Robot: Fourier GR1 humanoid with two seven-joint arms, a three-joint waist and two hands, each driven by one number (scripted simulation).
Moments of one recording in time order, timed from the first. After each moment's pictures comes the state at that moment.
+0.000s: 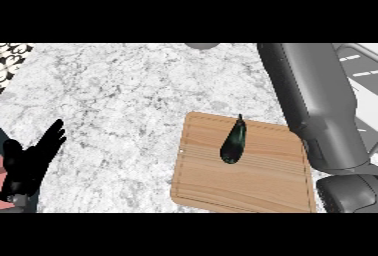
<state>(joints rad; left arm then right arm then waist) 0.00 0.30 0.18 -1.39 0.02 -0.13 0.17 -1.26 -0.12 -0.16 -0.82 1.57 -0.16 1.13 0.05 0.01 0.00</state>
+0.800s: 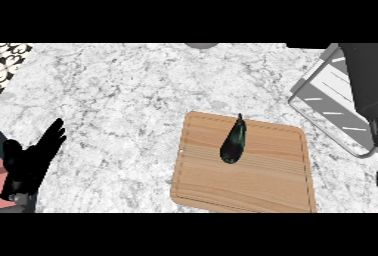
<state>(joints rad) -0.01 0.29 0.19 -1.36 0.02 -0.14 0.14 -1.29 -0.37 -0.43 -0.57 1.39 -0.55 0.83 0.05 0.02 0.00</state>
